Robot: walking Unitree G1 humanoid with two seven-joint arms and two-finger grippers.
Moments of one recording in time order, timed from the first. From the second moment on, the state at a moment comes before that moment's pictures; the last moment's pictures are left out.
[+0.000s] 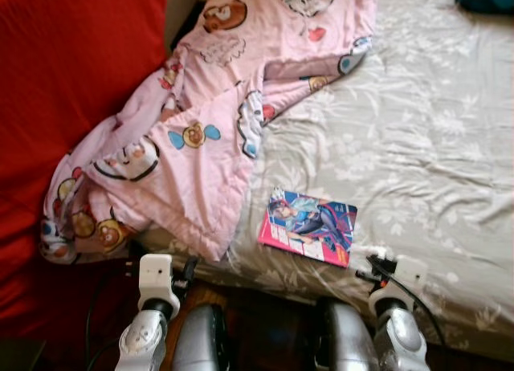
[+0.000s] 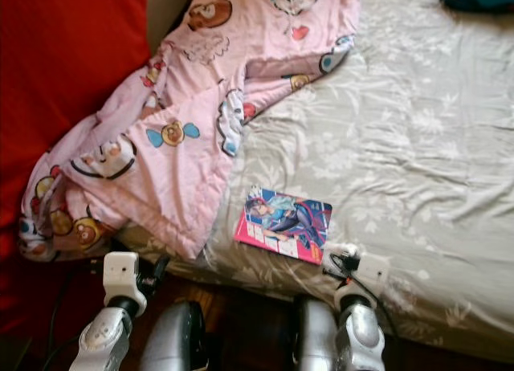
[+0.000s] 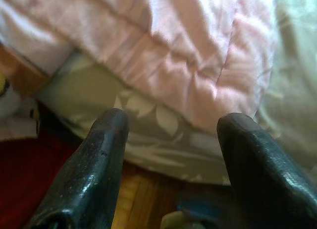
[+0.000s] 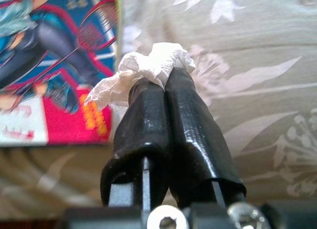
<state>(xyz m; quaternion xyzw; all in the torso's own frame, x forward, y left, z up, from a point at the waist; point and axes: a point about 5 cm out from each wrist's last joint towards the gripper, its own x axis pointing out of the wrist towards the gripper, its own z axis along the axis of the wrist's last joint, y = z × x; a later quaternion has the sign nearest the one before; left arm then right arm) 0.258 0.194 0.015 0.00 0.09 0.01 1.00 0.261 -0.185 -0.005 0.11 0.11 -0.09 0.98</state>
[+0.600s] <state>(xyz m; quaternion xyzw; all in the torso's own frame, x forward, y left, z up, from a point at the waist) 0.243 0.205 -0.021 -0.01 0.19 0.05 0.98 0.257 -0.196 -0.018 0.07 0.19 -0.07 0.98</state>
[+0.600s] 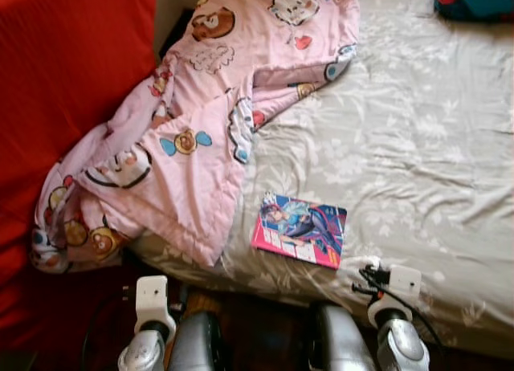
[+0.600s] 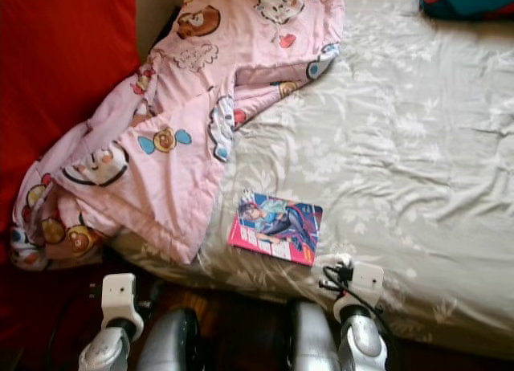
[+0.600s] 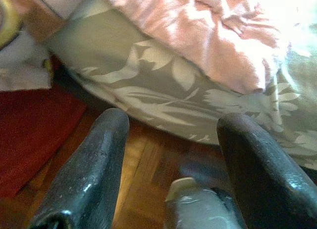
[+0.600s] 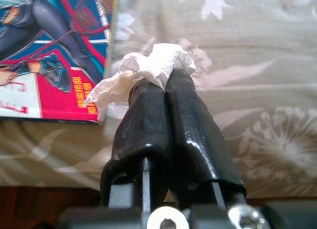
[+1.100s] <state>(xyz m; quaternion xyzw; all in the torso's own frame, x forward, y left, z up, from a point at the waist) 0.237 0.204 -0.039 -0.02 0.26 0.07 0.96 0.227 -0.203 -0.051 0.02 0.32 -0.04 0.95</state>
